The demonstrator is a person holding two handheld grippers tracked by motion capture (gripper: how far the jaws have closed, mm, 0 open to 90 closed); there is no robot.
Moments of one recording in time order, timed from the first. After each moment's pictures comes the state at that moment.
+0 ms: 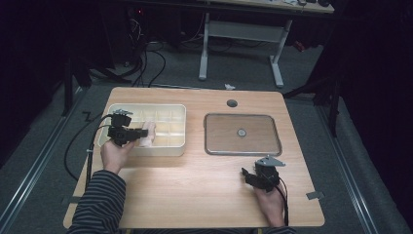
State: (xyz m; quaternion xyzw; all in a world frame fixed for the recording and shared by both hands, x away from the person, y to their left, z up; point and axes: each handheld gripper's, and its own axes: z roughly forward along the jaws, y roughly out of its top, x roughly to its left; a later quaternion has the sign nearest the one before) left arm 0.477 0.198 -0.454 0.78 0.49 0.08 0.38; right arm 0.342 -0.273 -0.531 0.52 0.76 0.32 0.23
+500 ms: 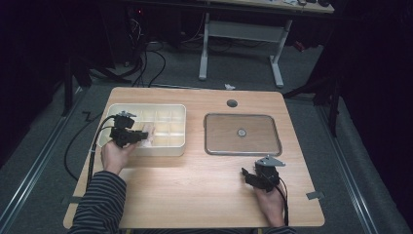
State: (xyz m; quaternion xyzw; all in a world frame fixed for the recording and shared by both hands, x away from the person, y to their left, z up) left arm 0.475 0.192 -0.458 0.80 0.49 0.10 0.34; right arm 0.342 -0.273 -0.531 0.52 0.76 0.32 0.23
